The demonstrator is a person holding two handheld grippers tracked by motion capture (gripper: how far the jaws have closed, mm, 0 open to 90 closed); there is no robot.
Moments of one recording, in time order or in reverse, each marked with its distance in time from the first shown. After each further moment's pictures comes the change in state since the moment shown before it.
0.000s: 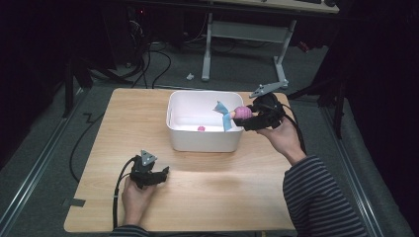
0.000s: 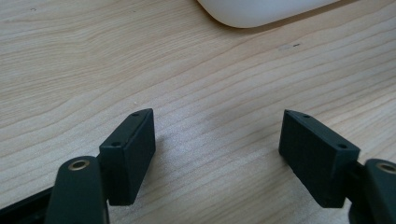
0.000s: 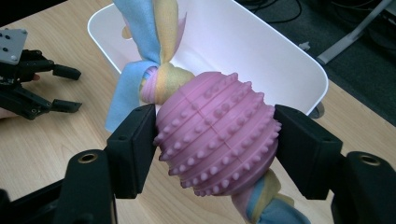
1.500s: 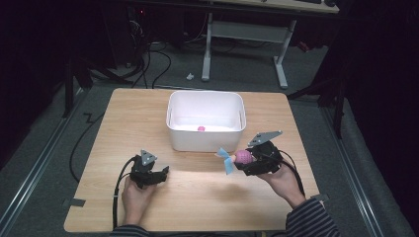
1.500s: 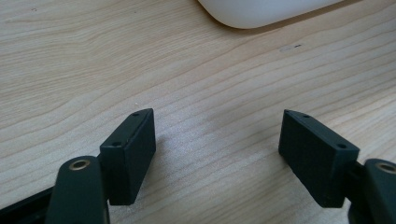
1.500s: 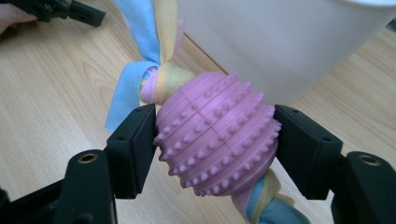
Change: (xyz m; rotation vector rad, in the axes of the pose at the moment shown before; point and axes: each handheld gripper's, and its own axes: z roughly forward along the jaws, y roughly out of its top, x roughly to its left) left arm 0.000 0.000 0.001 -0.002 0.002 -0.003; right arm 0.049 -0.104 0.027 0.087 0.060 0.016
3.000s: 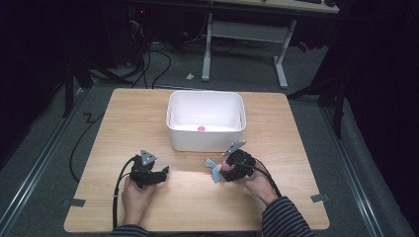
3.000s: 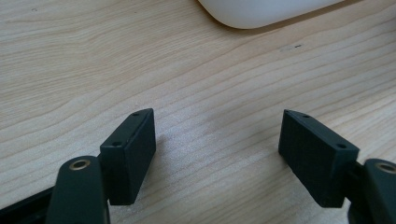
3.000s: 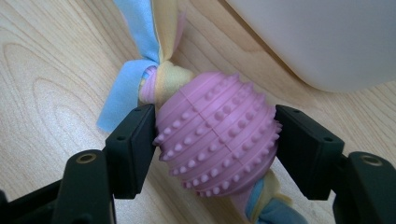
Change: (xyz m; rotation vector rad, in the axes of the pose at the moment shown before) left arm 0.000 0.000 0.000 0.000 0.000 0.000; right arm 0.017 -0.010 0.099 0.190 -0.102 -0.054
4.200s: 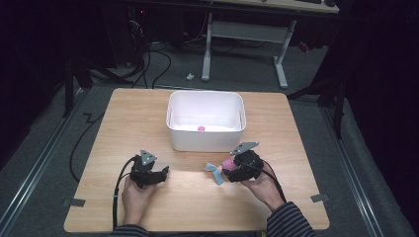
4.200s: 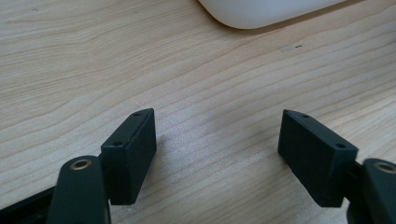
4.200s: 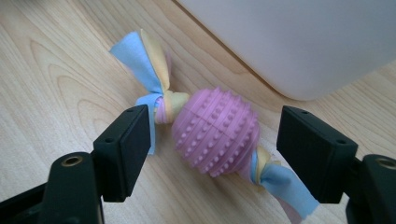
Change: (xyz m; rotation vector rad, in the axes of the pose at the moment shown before) left arm 0.000 0.000 0.000 -0.001 0.001 -0.001; right arm 0.000 -0.007 -0.034 -0.127 0.012 0.043
